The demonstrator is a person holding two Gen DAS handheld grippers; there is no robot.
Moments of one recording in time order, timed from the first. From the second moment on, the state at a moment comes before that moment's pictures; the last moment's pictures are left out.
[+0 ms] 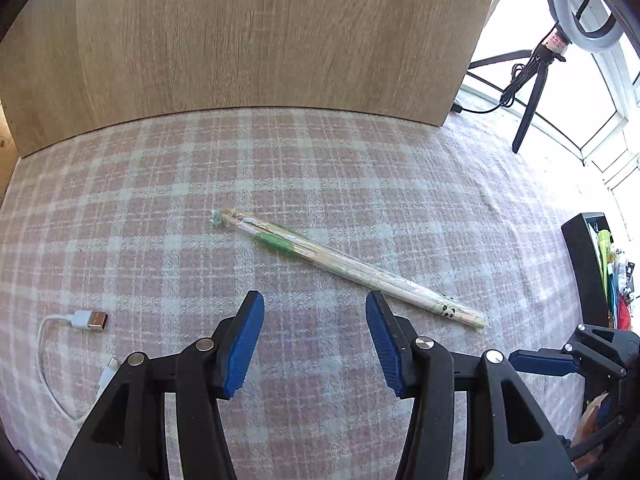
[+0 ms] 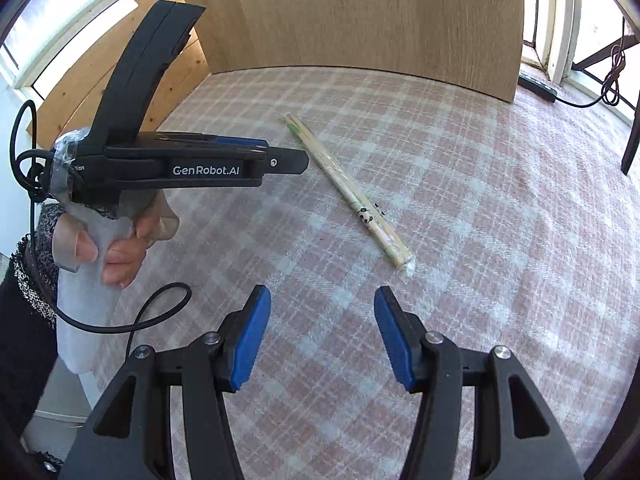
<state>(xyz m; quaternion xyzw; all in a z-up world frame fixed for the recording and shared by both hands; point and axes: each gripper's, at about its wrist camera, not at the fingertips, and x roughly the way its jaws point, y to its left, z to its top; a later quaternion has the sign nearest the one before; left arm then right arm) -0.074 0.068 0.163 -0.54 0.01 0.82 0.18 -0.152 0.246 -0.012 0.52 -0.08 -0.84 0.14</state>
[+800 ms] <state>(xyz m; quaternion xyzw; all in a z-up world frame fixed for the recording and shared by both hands) -0.020 -0.154 0.231 -0.56 0.04 0.82 0.06 -0.250 0.198 -0.004 0.58 0.12 -0.80 0.10</state>
